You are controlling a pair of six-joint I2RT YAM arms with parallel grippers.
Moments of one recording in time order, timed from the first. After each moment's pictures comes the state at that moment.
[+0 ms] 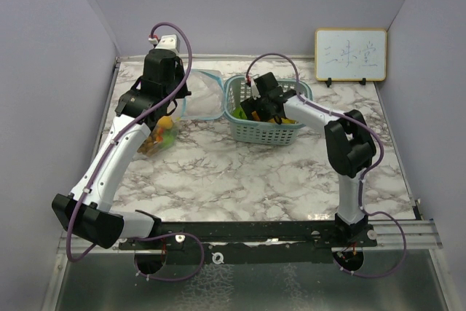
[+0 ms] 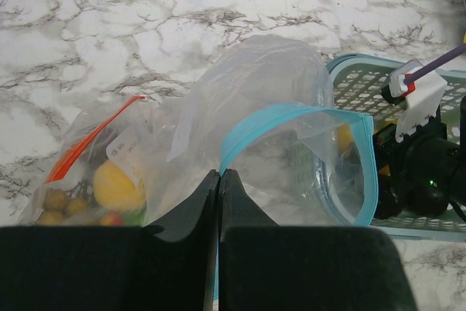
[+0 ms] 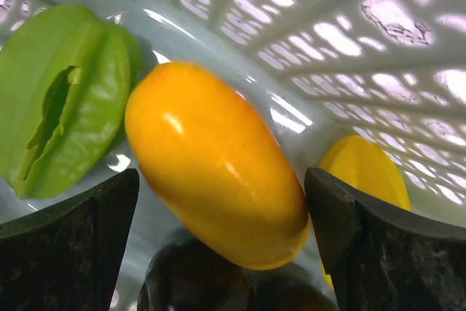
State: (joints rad) left arm -0.38 1.31 1.47 -0.64 -0.22 -0.31; right arm 0.55 2.03 1.50 -0.40 0.08 -0.03
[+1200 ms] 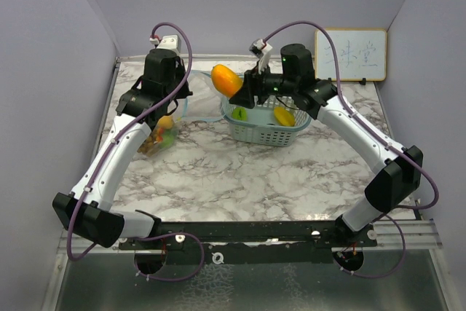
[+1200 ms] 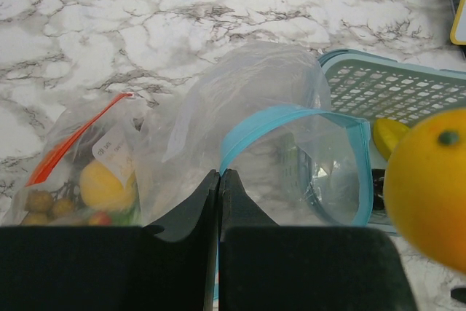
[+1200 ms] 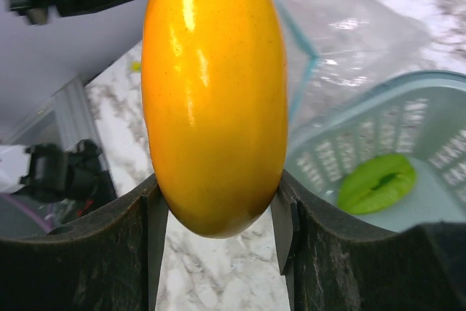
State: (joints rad) left arm -0.37 1.33 1.47 -0.64 -0.19 -0.33; right arm 0.60 1.60 1.54 -0.31 -0.60 0.16
